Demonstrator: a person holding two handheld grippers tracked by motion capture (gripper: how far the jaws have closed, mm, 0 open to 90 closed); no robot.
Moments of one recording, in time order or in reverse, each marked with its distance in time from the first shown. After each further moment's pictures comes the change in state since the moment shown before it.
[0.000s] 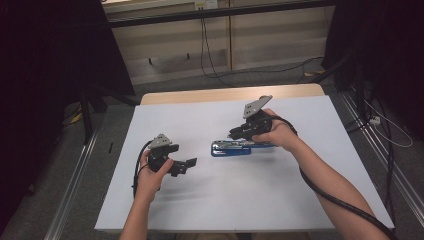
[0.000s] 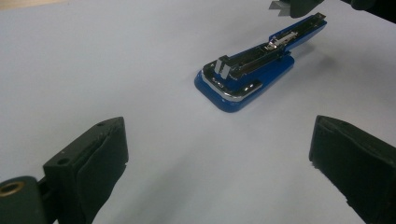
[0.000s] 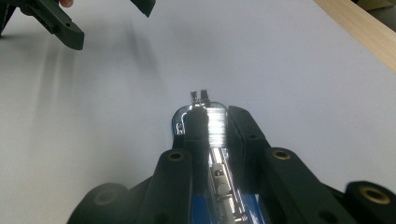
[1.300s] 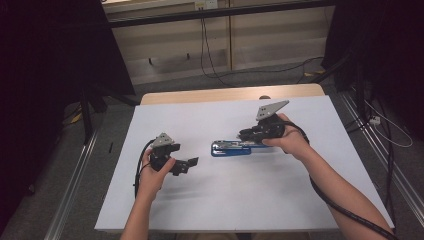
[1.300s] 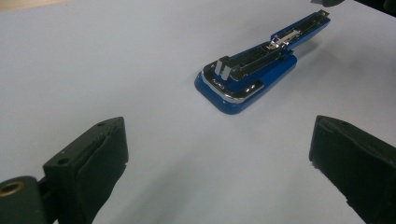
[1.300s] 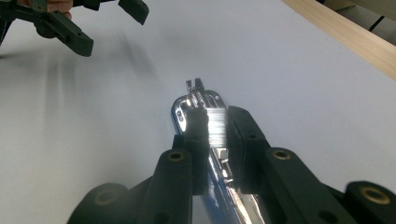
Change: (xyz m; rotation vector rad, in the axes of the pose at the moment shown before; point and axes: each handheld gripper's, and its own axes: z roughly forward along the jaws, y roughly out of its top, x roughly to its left) left arm -0.001 0.003 0.004 0.010 0.003 0.012; right arm 0.016 -0.019 -0.029 -0.055 -0.085 0.089
